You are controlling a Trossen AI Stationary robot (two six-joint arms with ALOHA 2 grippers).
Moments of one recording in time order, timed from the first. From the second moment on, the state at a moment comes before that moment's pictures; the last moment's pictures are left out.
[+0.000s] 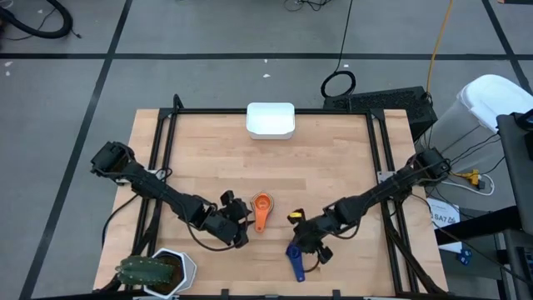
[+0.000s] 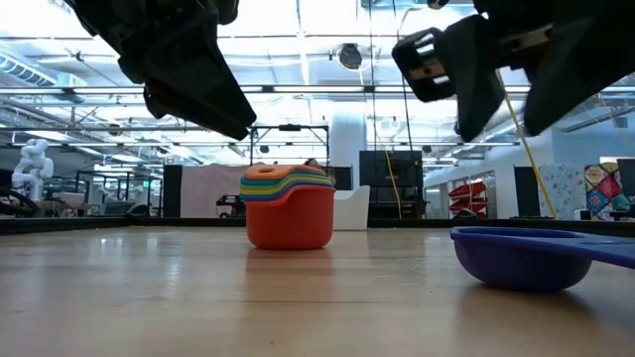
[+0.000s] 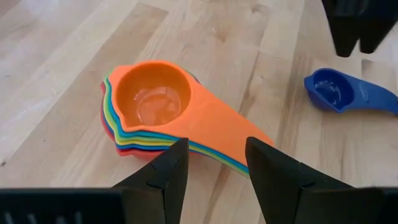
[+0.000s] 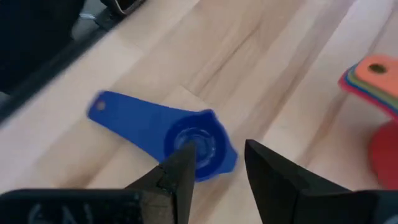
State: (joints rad) left arm -0.49 1.62 0.95 -0.19 -0.50 -0.69; right arm 0.46 1.65 0.98 -0.21 -0.09 -0.17
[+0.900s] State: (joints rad) left arm -0.51 1.62 0.95 -0.32 -0.44 -0.73; right arm 0.42 1.97 1.41 -0.67 -0.13 -0.18
